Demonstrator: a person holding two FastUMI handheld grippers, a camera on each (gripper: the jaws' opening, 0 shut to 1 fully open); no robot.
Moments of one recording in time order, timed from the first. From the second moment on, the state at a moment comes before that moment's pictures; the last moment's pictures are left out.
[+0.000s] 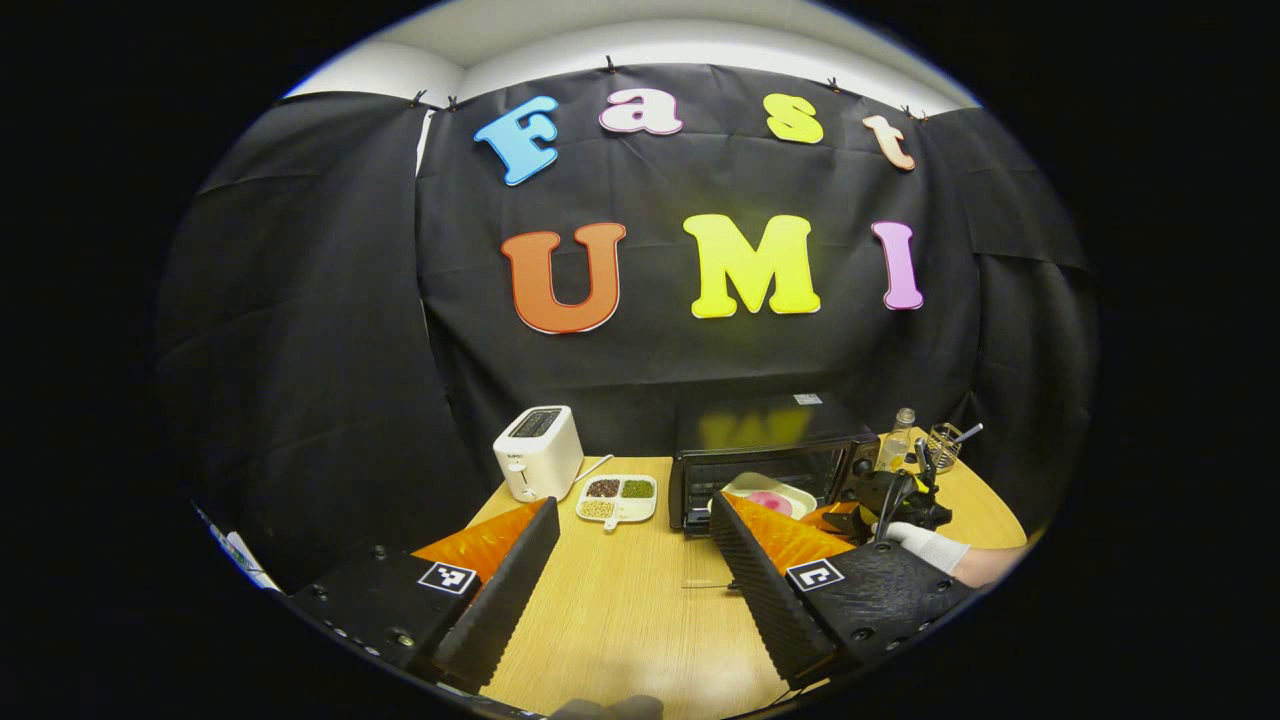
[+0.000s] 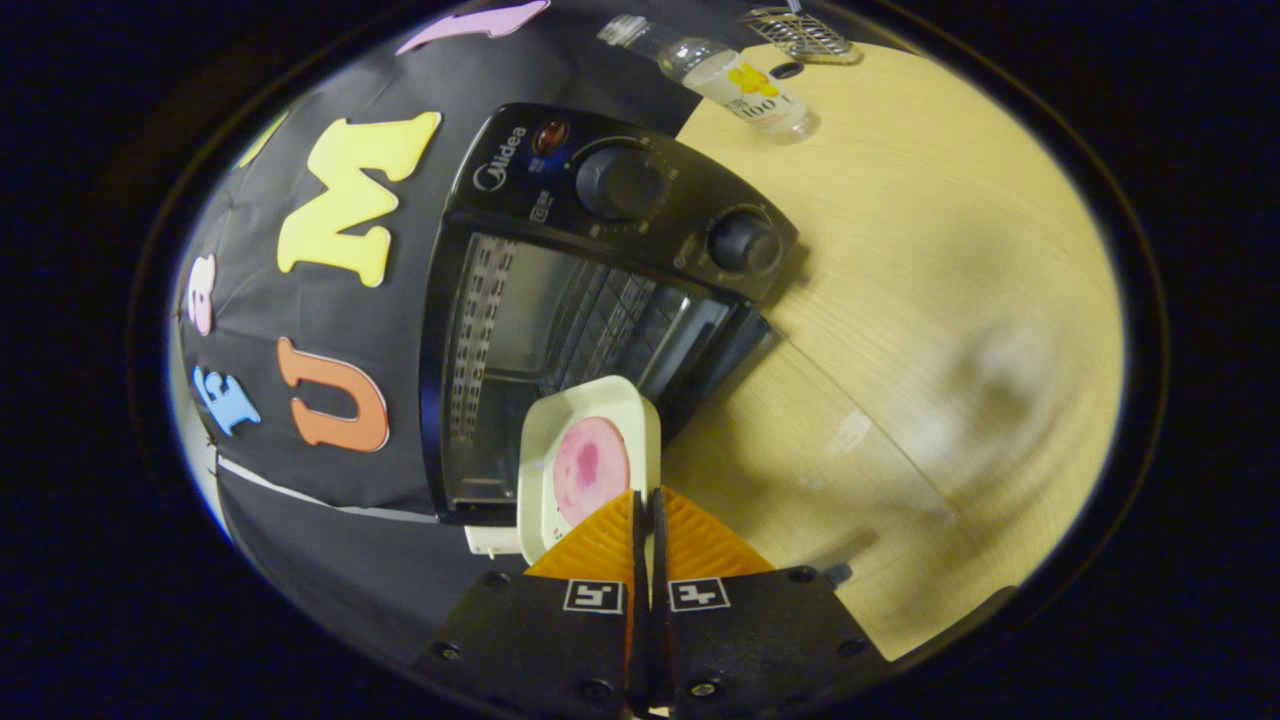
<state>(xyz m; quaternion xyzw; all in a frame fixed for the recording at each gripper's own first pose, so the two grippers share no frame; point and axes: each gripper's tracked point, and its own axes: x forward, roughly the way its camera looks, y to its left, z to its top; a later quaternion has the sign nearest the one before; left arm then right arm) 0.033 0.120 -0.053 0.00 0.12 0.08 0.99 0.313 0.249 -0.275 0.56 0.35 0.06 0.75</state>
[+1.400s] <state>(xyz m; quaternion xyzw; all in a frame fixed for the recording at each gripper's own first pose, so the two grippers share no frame) 0.018 0.134 -0.092 -0.02 0.12 0.05 0.99 0.245 0.161 -0.154 0.32 0.18 0.10 0.92</state>
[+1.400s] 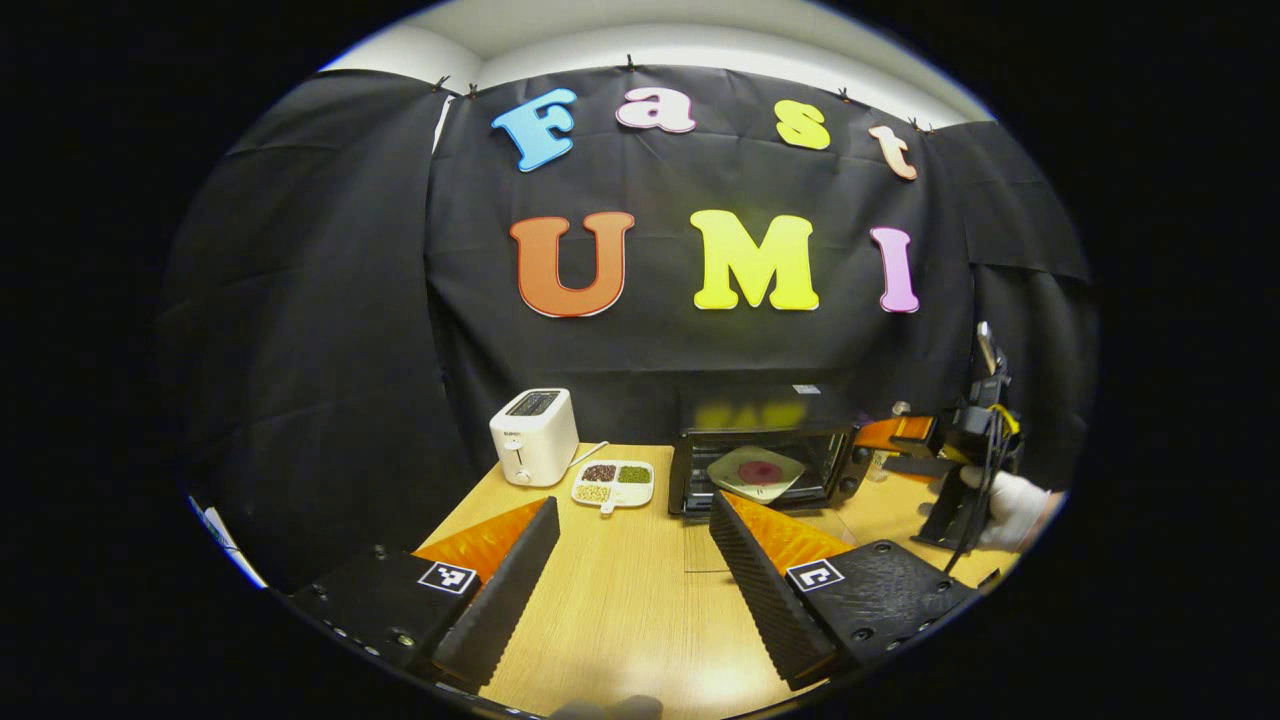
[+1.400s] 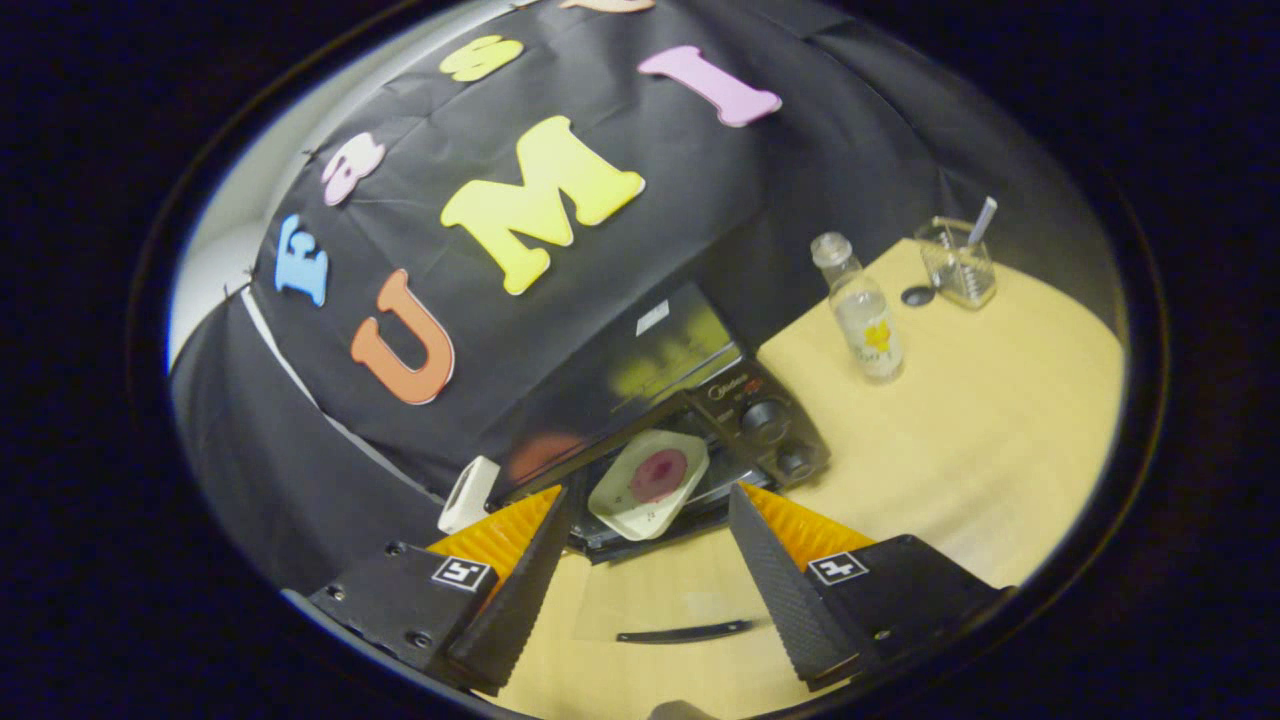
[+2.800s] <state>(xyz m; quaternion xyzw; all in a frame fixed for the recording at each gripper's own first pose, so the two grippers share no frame) 0.079 -0.042 -0.291 -0.02 0.26 0.01 0.96 0.099 -0.020 -0.169 0.01 0.19 0.12 0.97</state>
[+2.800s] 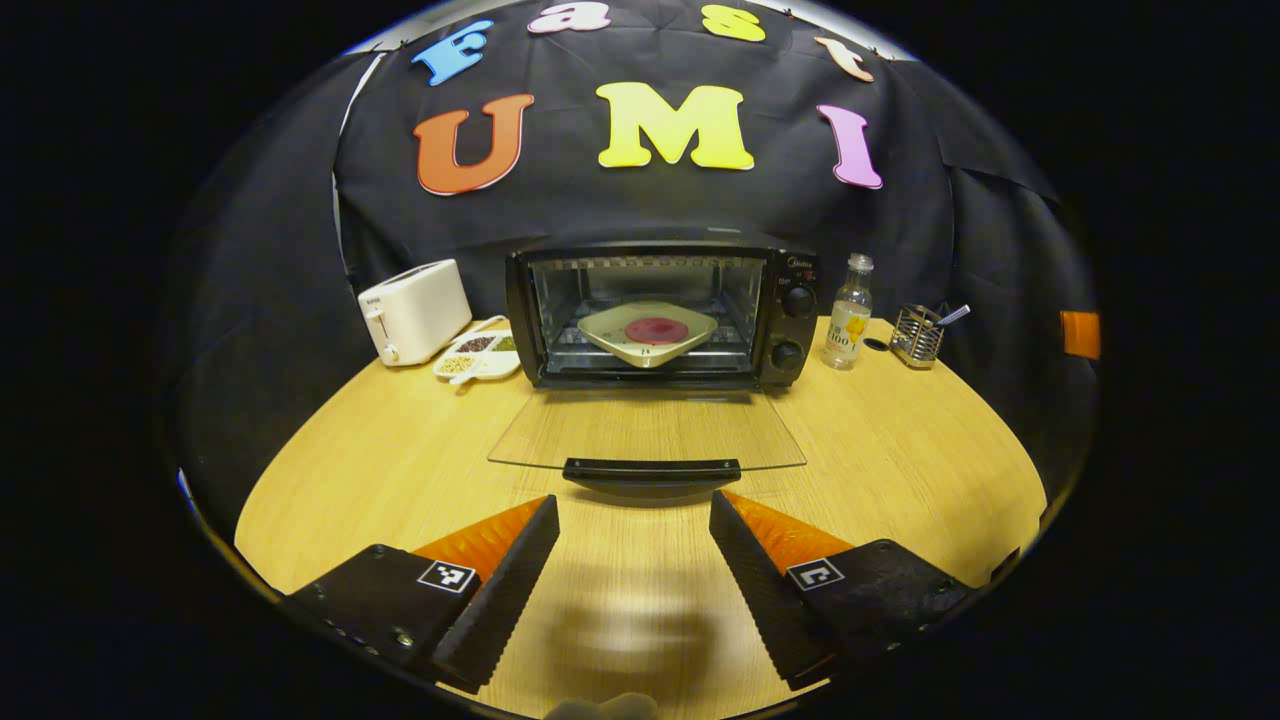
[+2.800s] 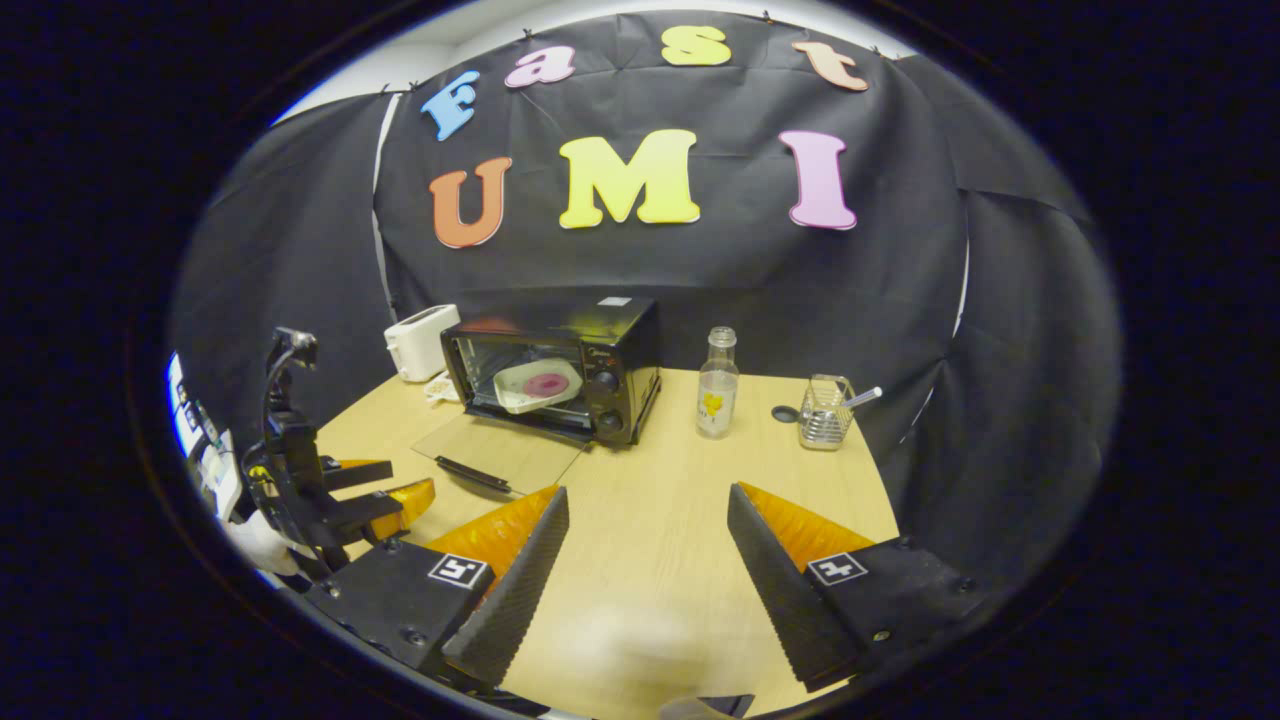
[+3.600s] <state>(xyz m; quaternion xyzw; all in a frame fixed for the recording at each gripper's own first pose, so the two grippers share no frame) 0.131 -0.056 -0.363 -0.01 0.32 -0.03 0.95 0.103 -0.023 -0.166 0.02 0.23 0.03 0.97</state>
